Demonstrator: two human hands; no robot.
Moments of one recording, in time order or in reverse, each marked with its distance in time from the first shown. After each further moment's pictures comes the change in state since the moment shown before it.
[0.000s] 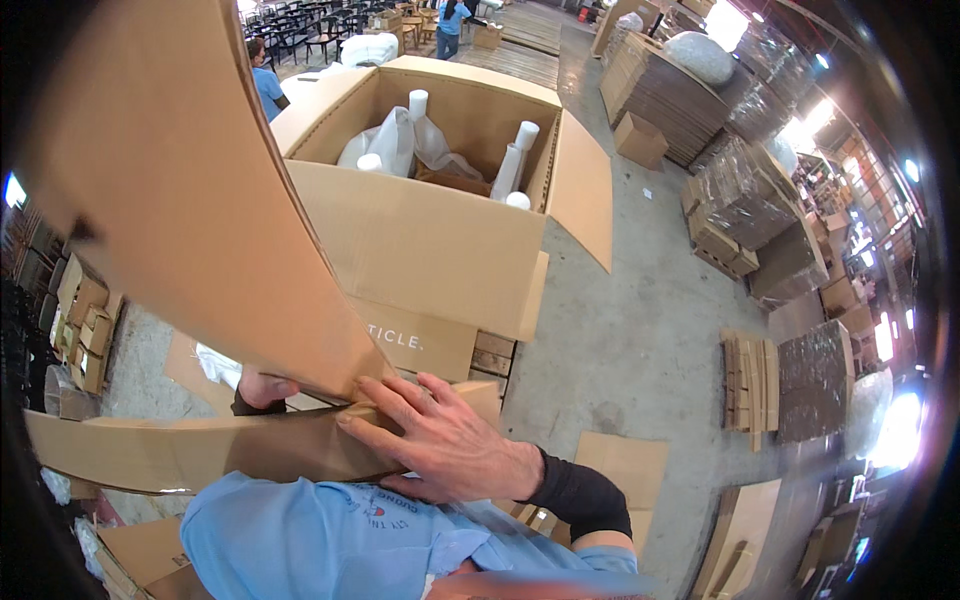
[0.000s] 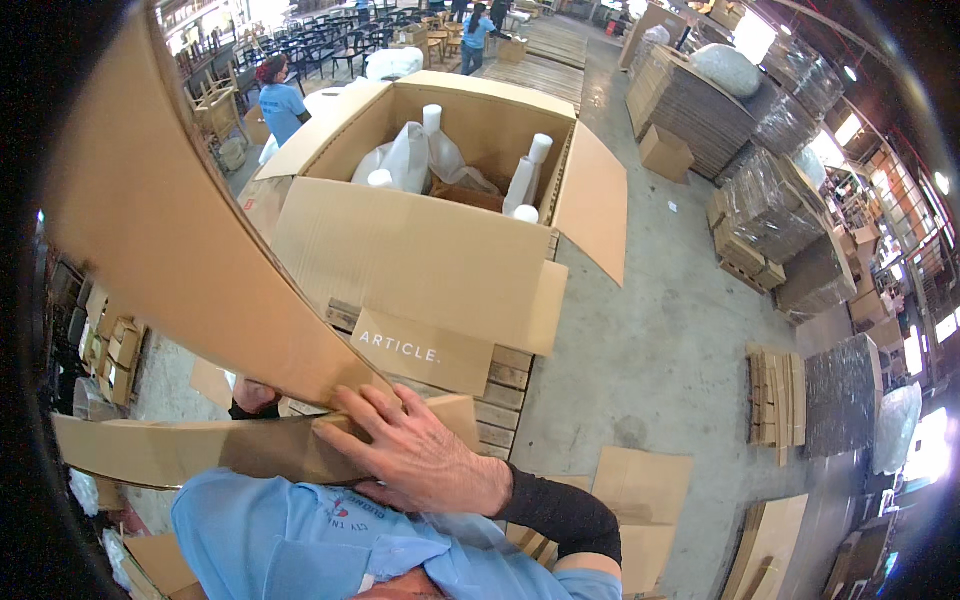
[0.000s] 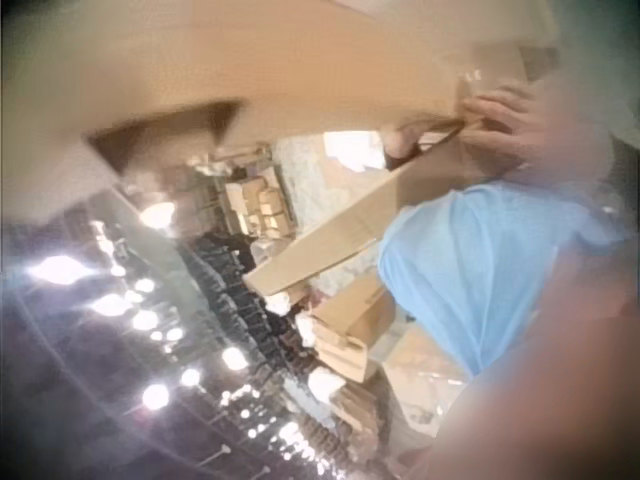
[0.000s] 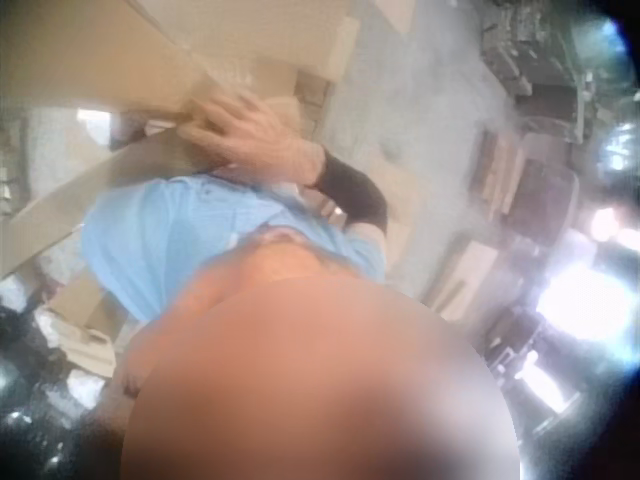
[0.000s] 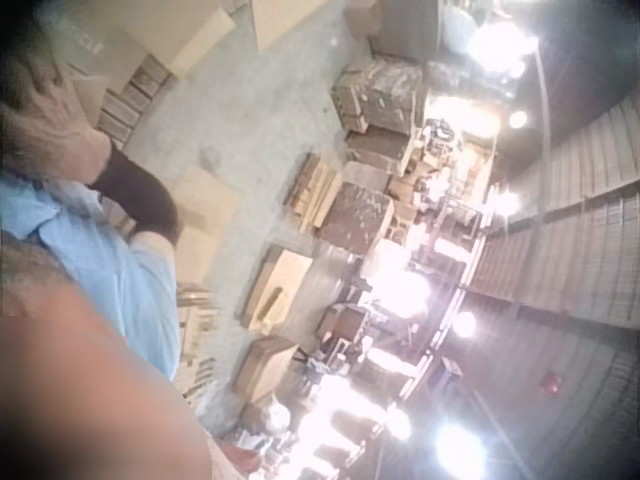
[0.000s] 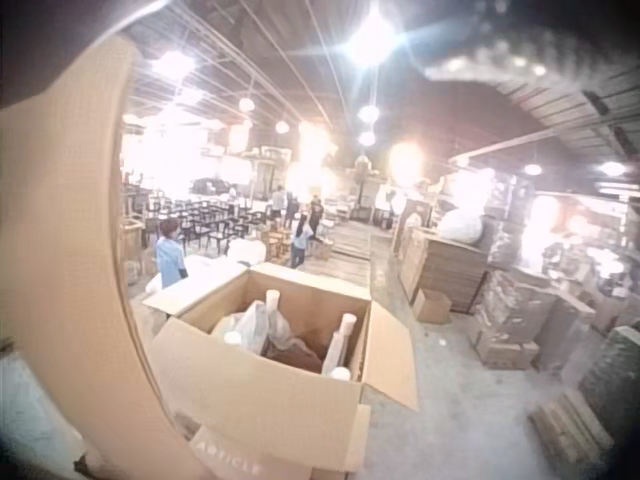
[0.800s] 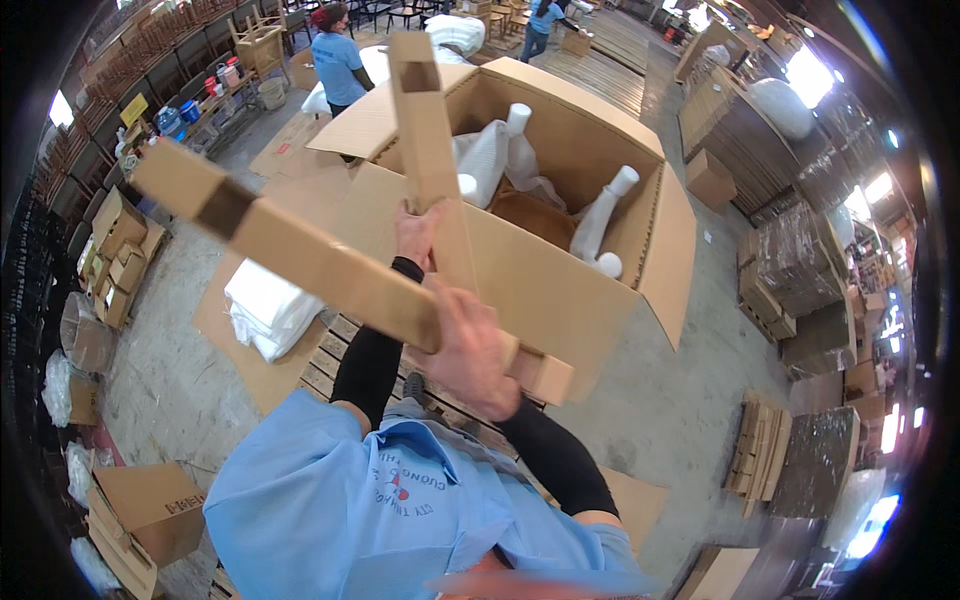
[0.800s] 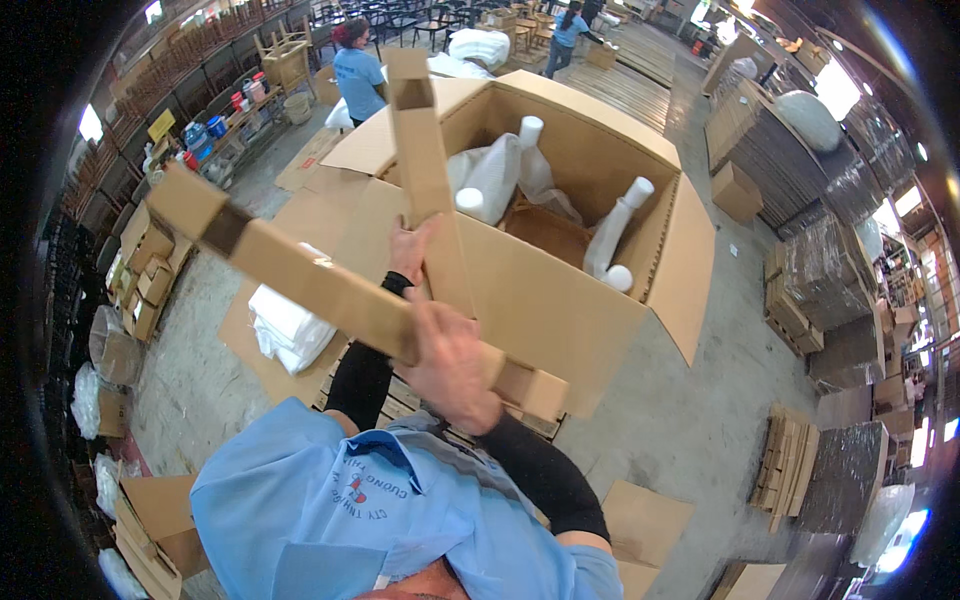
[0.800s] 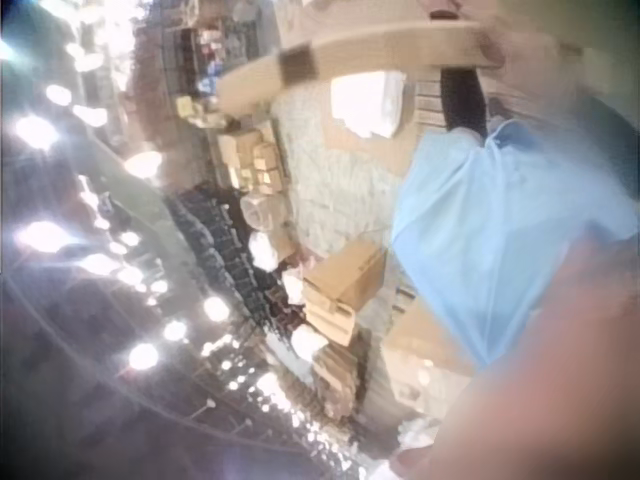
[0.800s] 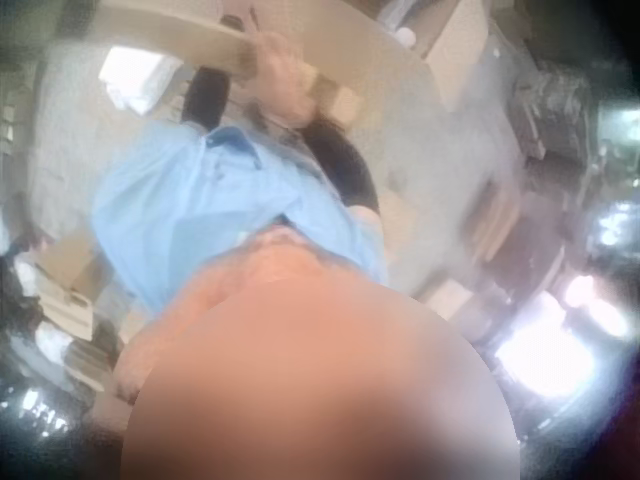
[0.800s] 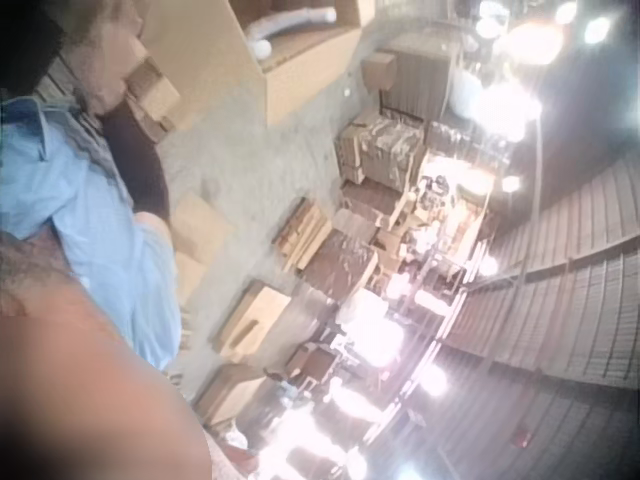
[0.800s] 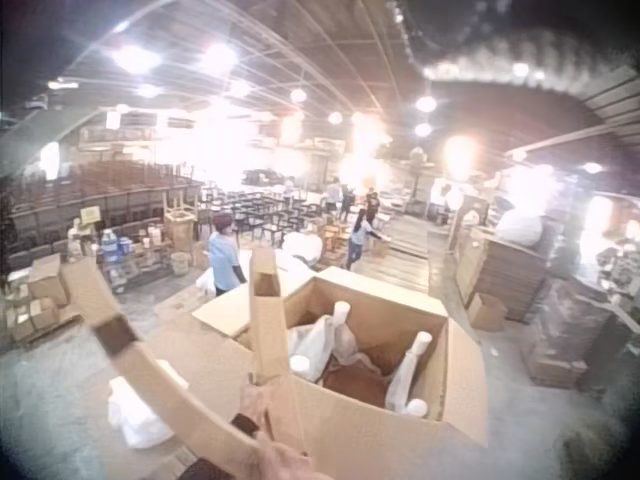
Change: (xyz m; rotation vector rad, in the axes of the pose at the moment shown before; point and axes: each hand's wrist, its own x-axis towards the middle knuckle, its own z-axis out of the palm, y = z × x) left_hand 0.326 -0.095 -0.098 0.409 0.544 0.083; right_hand 0.195 0.172 0.072 0.005 0.418 0.398
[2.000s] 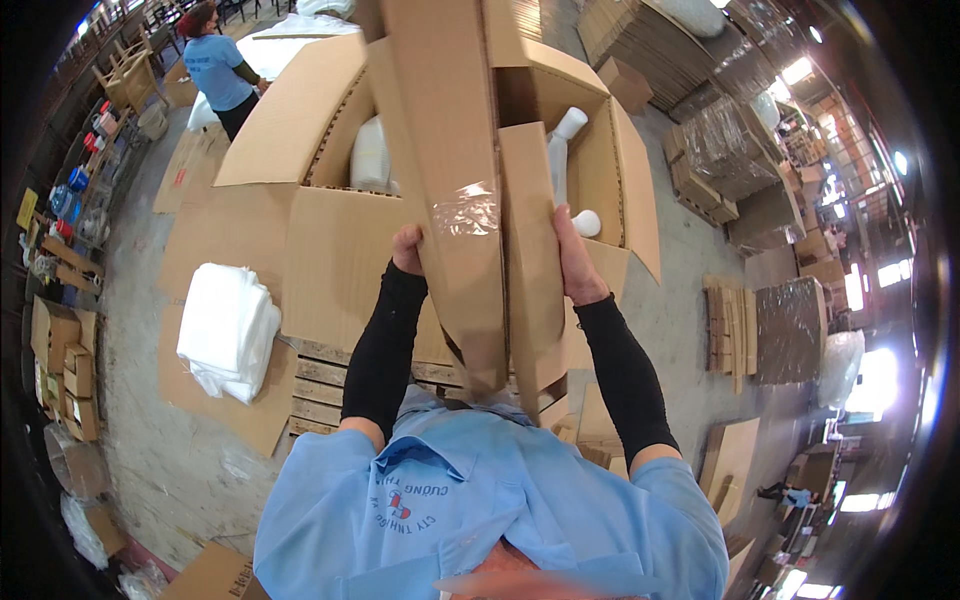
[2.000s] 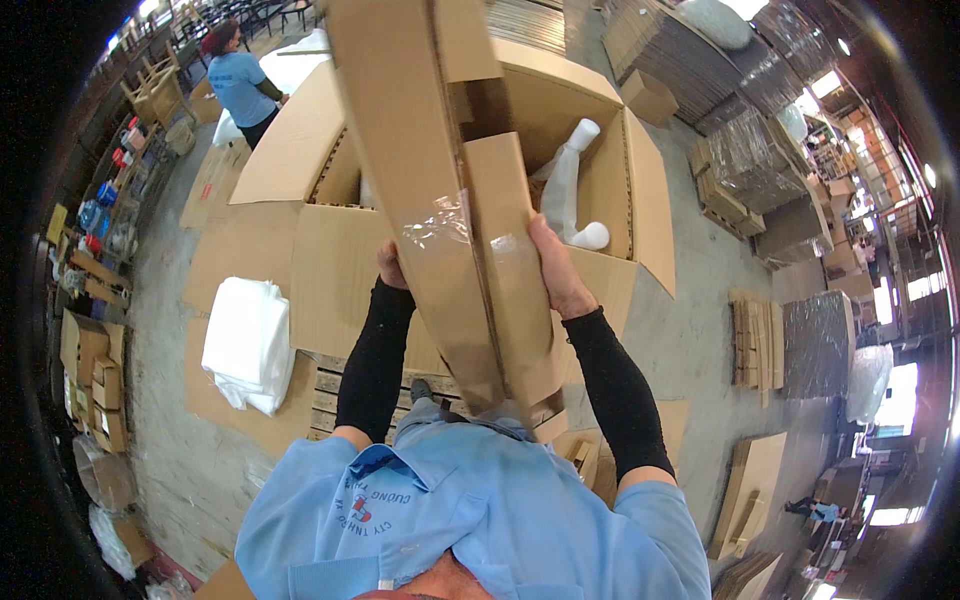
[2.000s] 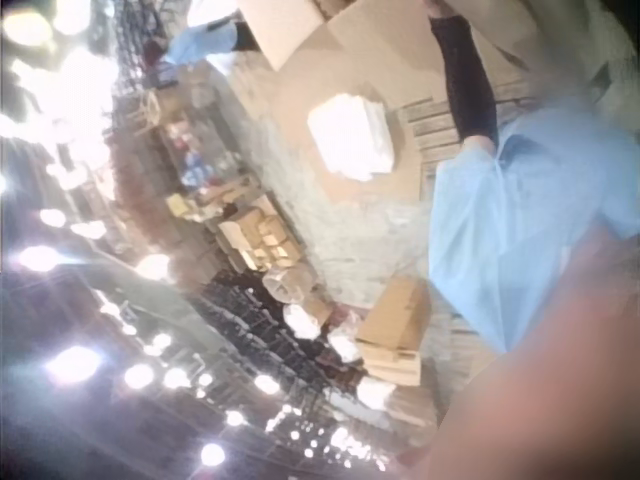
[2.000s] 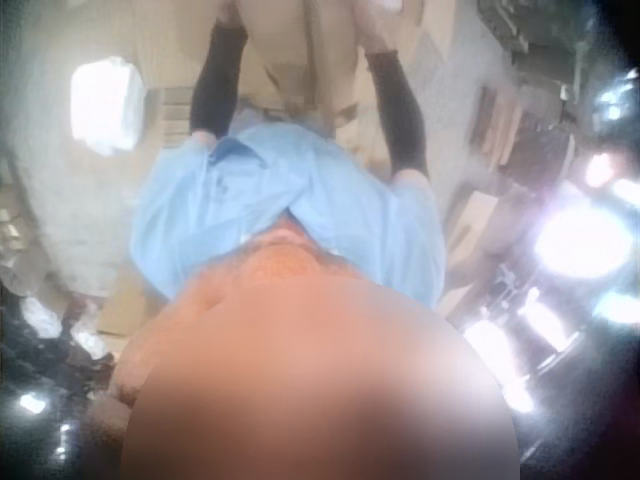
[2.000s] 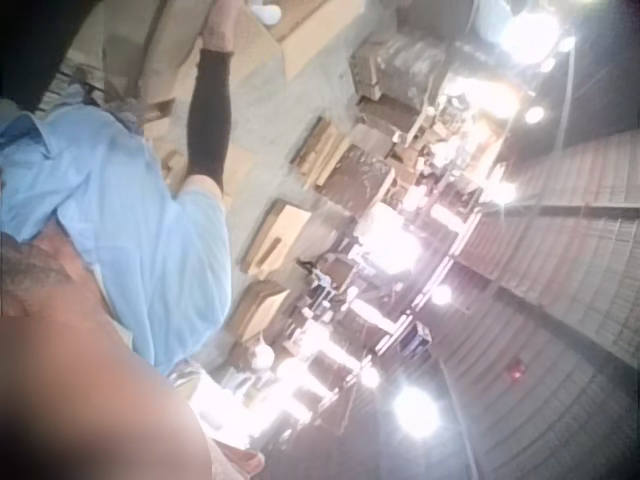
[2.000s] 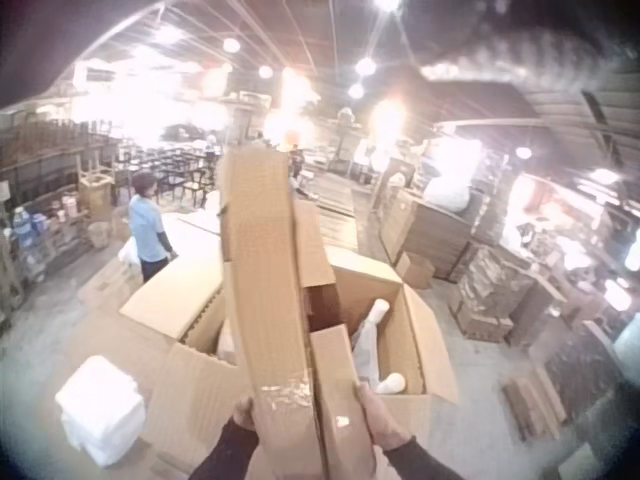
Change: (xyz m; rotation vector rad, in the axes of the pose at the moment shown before) left_hand 0.082 -0.081 -0.020 -0.990 -1.090 -0.483; right_hand 0.115 0.141 -0.019 1.043 0.178 0.591
